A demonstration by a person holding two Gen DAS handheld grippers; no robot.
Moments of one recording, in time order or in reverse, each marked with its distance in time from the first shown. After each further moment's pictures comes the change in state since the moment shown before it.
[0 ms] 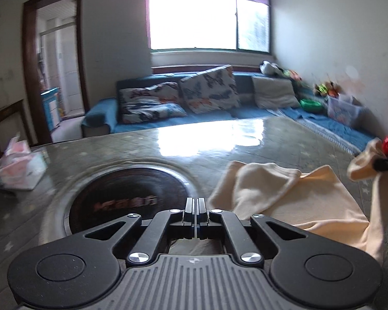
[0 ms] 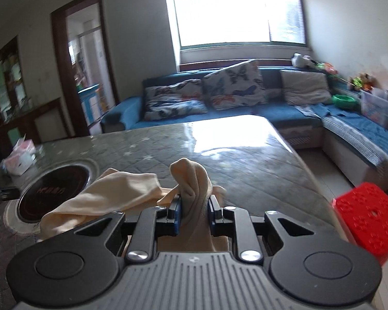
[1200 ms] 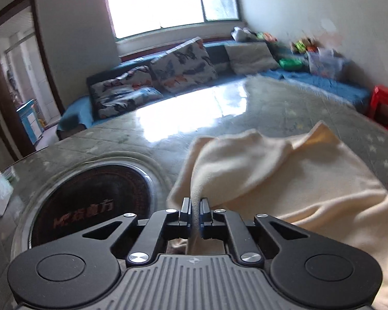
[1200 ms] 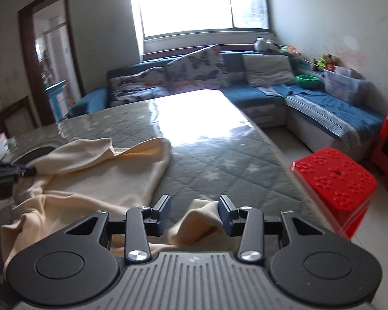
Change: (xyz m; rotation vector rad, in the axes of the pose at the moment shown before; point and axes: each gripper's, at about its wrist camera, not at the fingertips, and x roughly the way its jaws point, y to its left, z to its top) left arm 0.074 -0.051 -0.006 0.179 0.089 -0.044; right arm -0.032 -0.020 -0.063 0.049 0.062 -0.138
